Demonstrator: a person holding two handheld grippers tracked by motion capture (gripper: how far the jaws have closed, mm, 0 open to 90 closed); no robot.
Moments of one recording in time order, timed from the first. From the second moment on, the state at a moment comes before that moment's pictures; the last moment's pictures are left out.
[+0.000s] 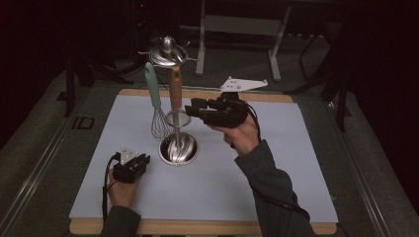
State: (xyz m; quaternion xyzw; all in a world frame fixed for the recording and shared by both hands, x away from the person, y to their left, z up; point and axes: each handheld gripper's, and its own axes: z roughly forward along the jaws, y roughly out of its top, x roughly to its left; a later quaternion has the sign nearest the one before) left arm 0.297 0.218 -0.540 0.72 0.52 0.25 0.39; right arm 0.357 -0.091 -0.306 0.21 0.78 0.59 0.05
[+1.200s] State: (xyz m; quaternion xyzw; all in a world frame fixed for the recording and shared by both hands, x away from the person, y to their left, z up) left arm 0.294 0.219 -0.539 0.71 0.52 0.26 0.40; right arm 0.342 -0.126 -0.360 0.24 0.85 0.44 0.18
